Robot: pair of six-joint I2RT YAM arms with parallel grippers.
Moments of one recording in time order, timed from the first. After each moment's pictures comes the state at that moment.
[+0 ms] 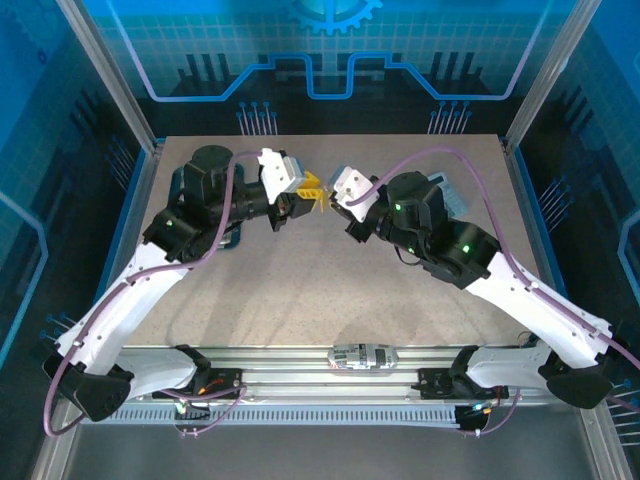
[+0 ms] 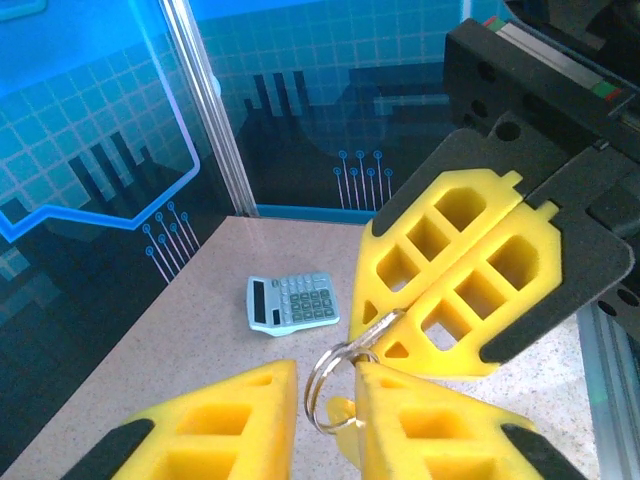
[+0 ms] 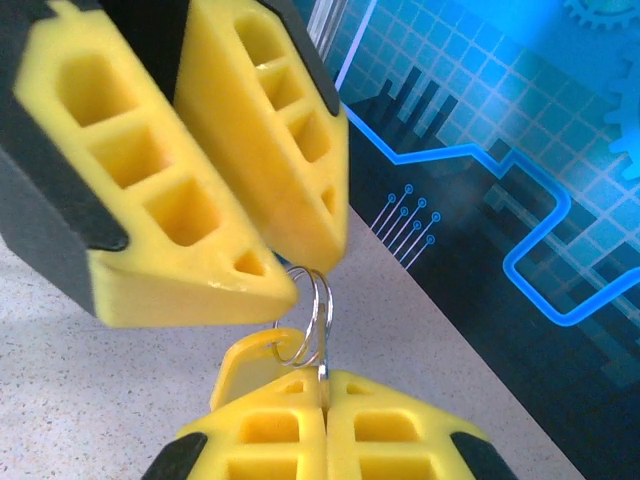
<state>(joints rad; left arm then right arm) -0.52 1.19 1.36 -0.37 0.58 0.30 0.89 1.19 1.39 -0.49 0.13 -0.37</state>
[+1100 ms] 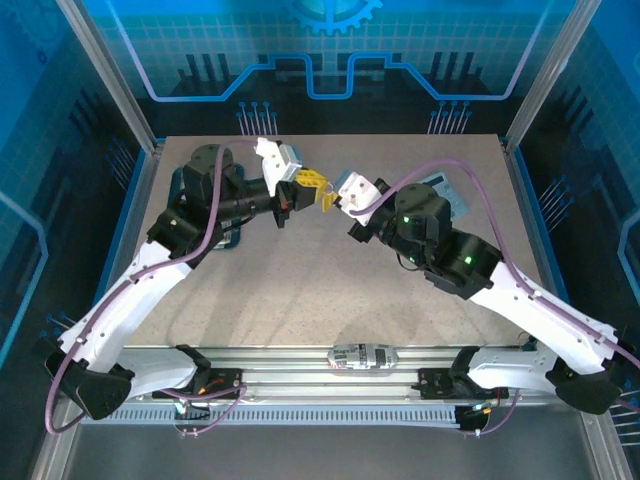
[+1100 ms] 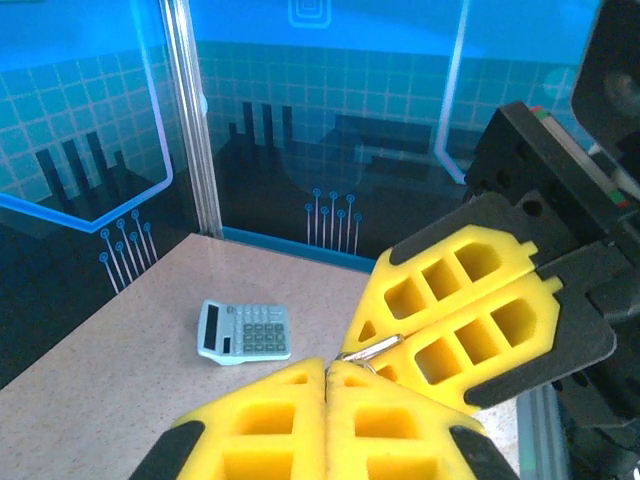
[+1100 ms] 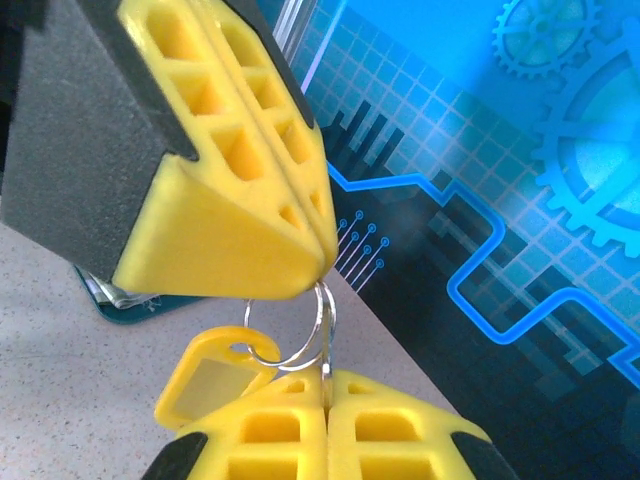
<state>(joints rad) -0.52 1.20 1.34 -0.24 0.62 0.04 0.92 1.13 1.29 -0.34 0.23 -0.44</state>
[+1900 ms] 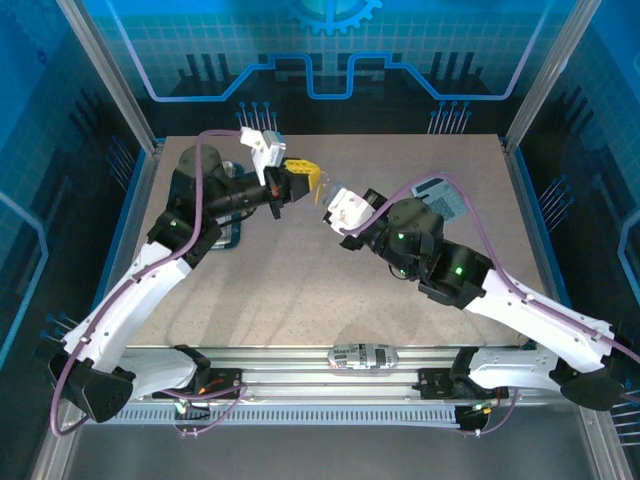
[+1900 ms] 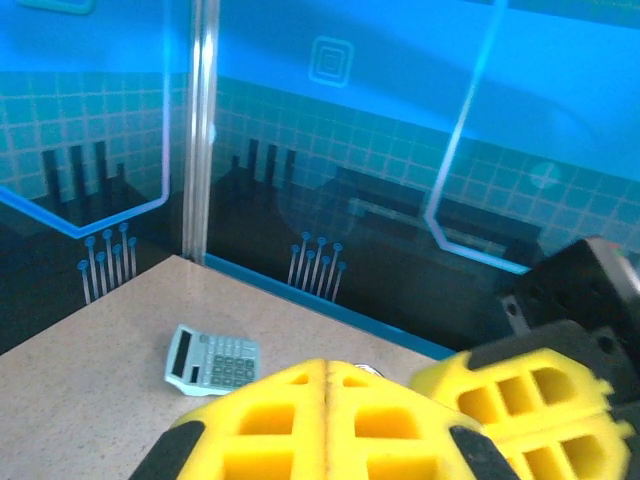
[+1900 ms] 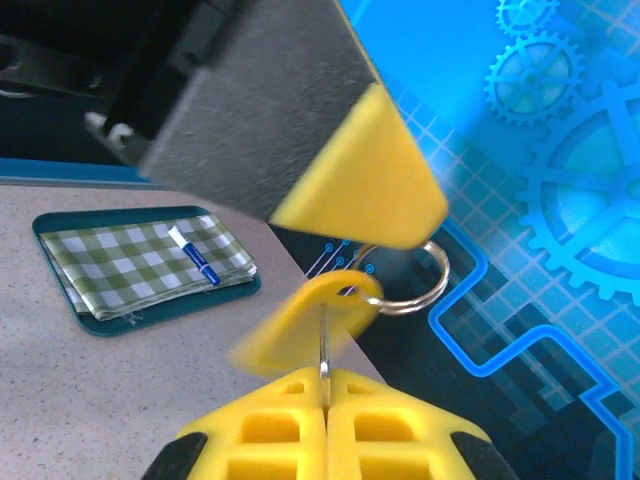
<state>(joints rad) -0.45 1.19 1.27 -0.06 0.65 -0.20 1.00 1.12 1.21 -0.22 0.32 -0.53</state>
